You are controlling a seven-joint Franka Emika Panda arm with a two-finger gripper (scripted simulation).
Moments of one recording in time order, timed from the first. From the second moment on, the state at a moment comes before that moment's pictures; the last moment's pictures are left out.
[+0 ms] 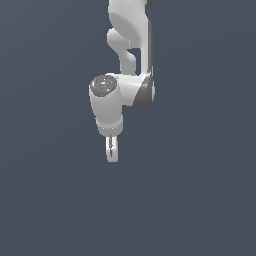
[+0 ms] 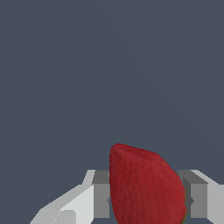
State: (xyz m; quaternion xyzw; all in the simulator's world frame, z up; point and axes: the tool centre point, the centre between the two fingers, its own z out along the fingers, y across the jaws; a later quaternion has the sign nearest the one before) arm 0.015 -0.060 0.135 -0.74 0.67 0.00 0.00
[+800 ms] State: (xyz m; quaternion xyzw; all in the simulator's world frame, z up) arm 0.002 -0.146 0.315 -0.74 0.68 0.00 0.00
